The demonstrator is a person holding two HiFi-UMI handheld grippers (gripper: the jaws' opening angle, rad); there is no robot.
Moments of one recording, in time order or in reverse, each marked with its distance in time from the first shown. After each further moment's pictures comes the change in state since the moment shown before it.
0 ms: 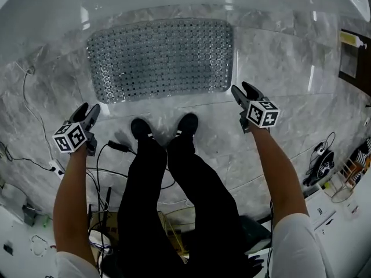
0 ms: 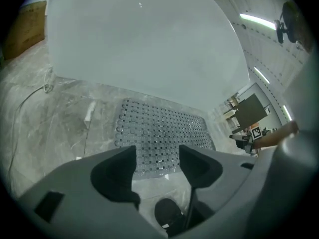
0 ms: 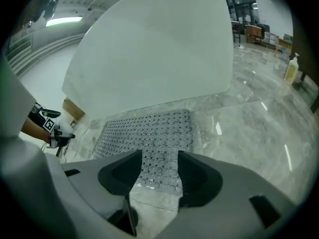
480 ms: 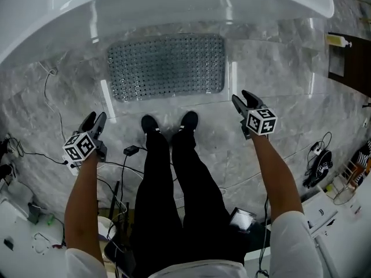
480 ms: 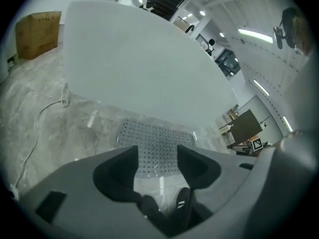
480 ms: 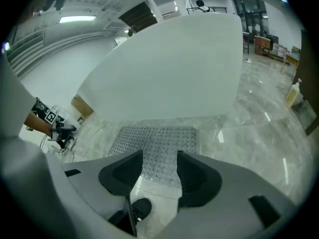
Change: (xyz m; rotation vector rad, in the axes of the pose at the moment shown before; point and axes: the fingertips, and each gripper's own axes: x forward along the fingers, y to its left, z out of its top) left arm -0.144 -0.066 0.041 -0.061 -0.152 0.002; right arm -0.127 0.070 0.057 -0.100 -0.034 0.021
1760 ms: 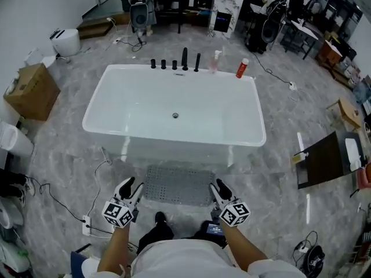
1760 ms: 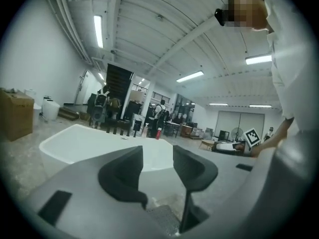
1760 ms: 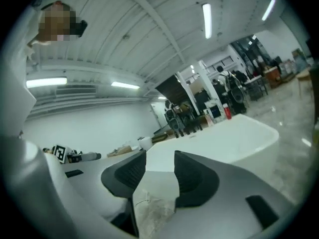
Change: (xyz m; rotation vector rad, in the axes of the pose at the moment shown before) left arm -0.429 -0.369 0.177 0.481 -0.742 -0.173; right arm -0.418 0.332 0.267 -0.128 -0.745 0.325
